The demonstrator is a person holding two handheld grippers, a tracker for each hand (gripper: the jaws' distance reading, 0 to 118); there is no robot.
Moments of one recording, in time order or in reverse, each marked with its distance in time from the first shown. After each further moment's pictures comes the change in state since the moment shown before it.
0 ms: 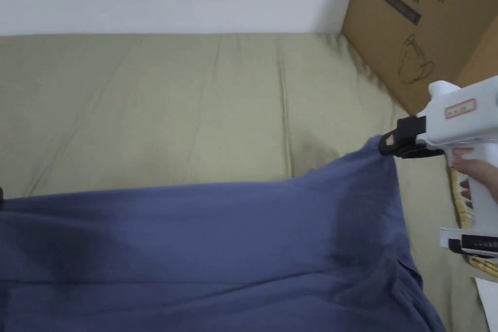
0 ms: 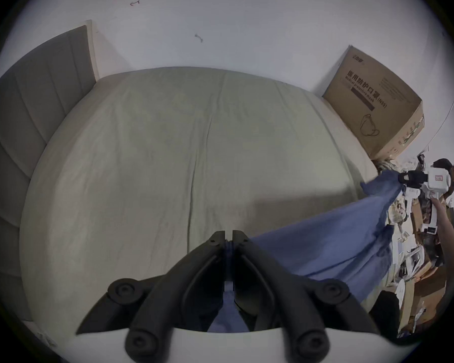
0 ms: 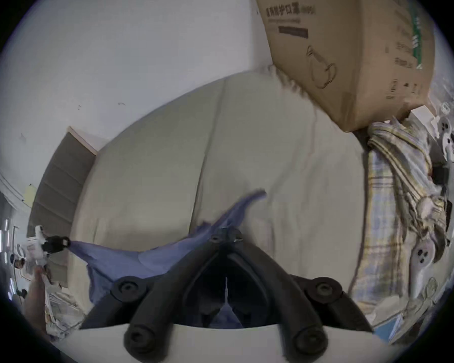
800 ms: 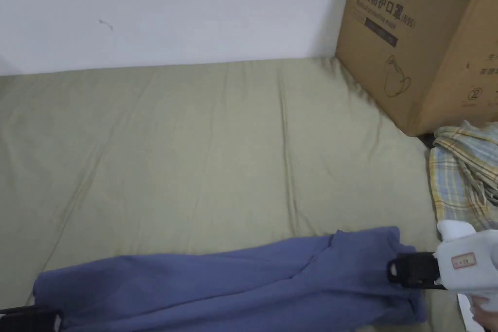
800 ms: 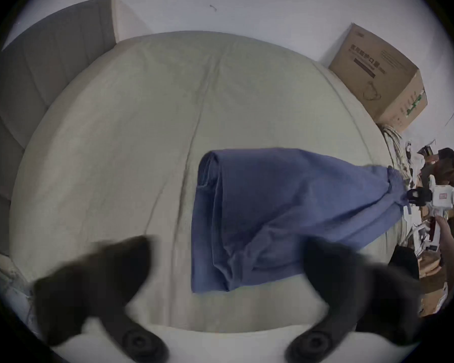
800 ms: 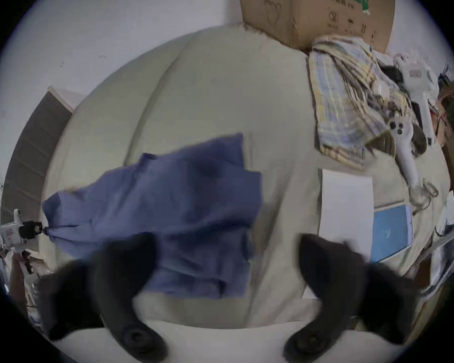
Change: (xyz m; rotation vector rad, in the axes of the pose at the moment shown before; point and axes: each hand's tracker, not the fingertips) left arm -0.005 -0.182 0.034 -0.103 0.058 0.045; right arm 0.025 -0.211 0.033 -0.149 -0.177 0.022
